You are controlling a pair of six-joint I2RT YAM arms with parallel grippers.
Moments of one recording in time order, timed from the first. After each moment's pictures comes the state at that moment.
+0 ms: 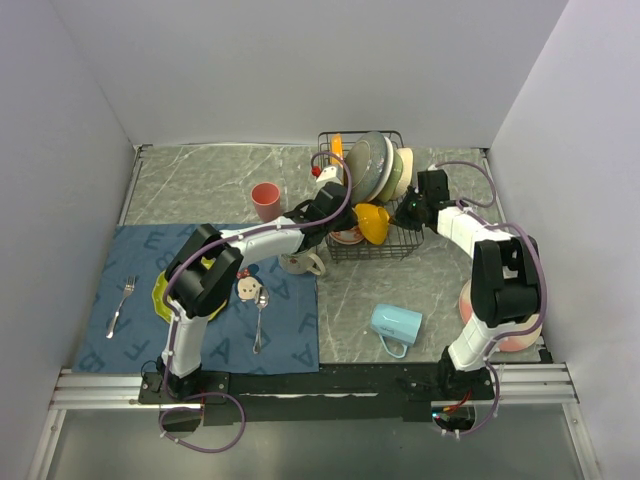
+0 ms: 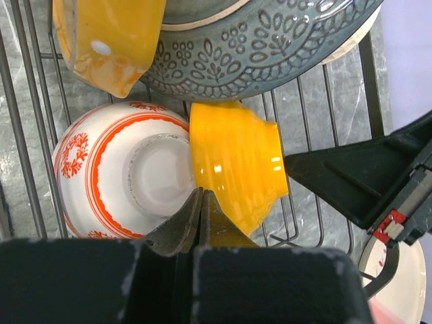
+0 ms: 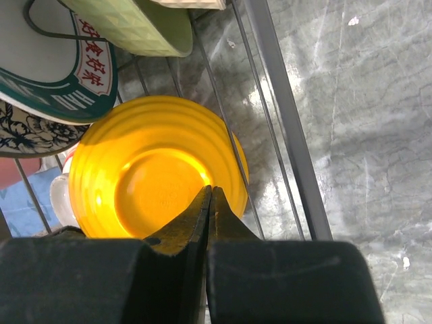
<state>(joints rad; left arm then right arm) -0.80 2.03 1.45 0.07 -0.20 -0.80 0.13 1.71 1.10 -0.23 -0.16 0.65</state>
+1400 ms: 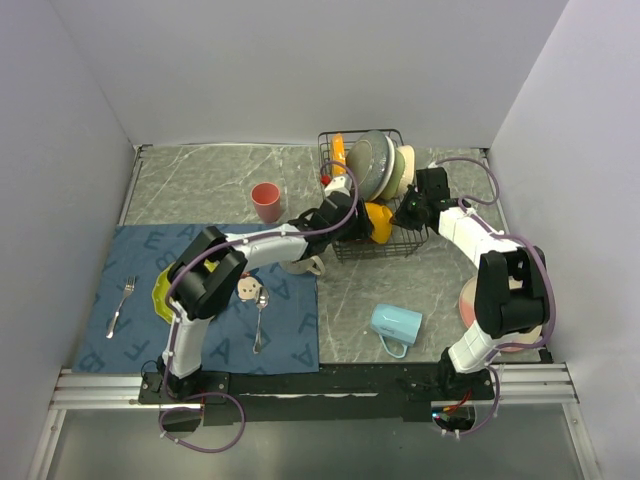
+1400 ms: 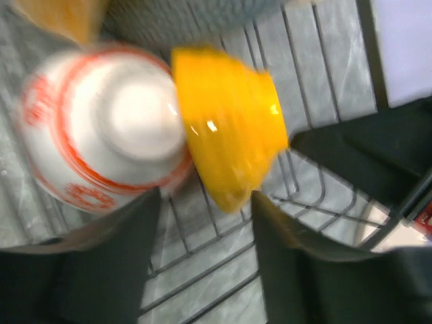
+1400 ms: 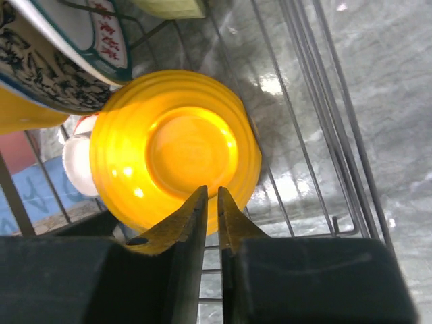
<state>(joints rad) -0.83 2.02 1.42 0.09 -0.16 -0.78 0.15 1.63 1.11 -0.32 -0.09 0.64</state>
